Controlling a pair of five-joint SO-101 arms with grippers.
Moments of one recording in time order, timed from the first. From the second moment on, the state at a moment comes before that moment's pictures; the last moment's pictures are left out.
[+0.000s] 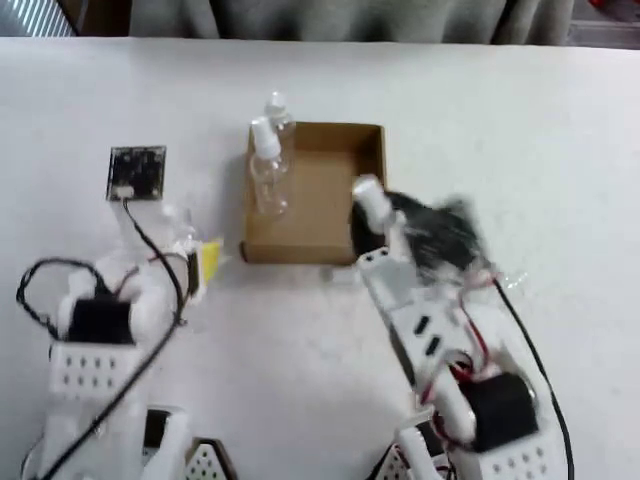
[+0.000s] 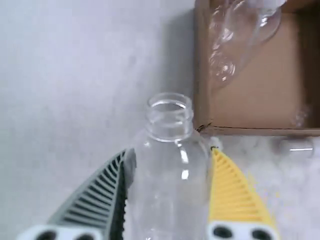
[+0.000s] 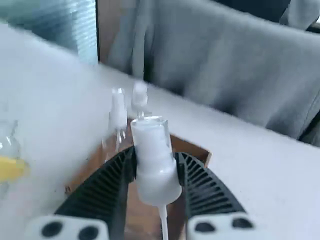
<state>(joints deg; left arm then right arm) -1.2 -59.6 52.0 65.5 6.0 -22.3 -76.8 44.7 51.0 7.6</state>
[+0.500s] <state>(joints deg) 17.5 -93.8 53.5 65.6 5.9 -34.5 -80.5 22.6 40.7 -2.8</state>
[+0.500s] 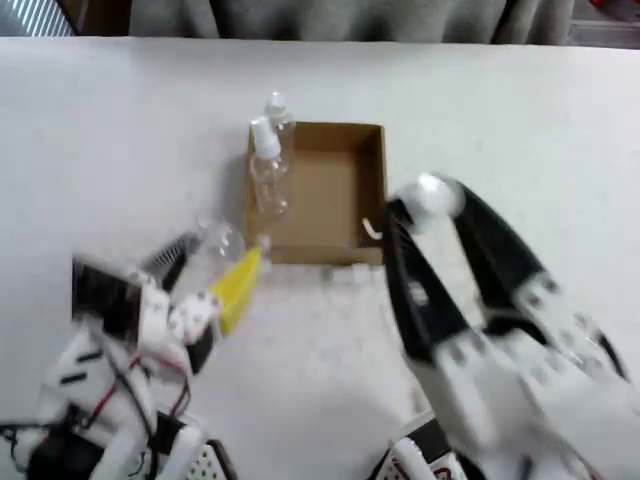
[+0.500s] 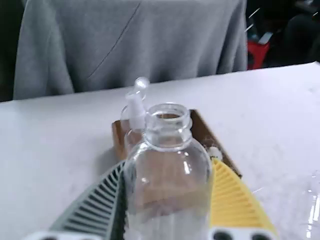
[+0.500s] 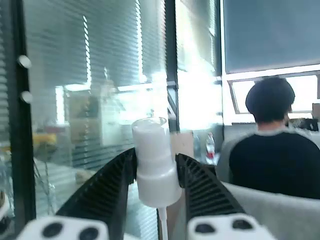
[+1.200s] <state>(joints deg) 27.9 -104.7 62.6 65.6 0.3 -52.7 -68.7 20.3 36.1 -2.8</state>
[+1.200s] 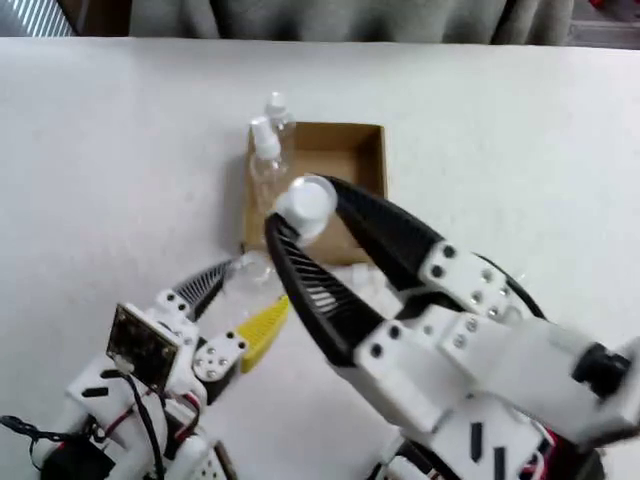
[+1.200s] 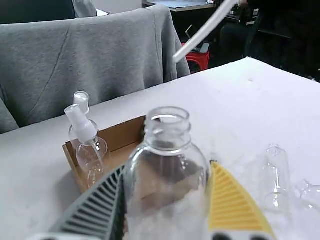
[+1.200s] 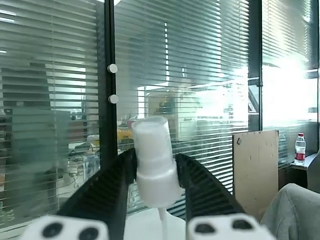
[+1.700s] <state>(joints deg) 27.9 -104.7 62.7 65.6 -0.2 -52.7 -66.9 23.1 36.1 -2.8</state>
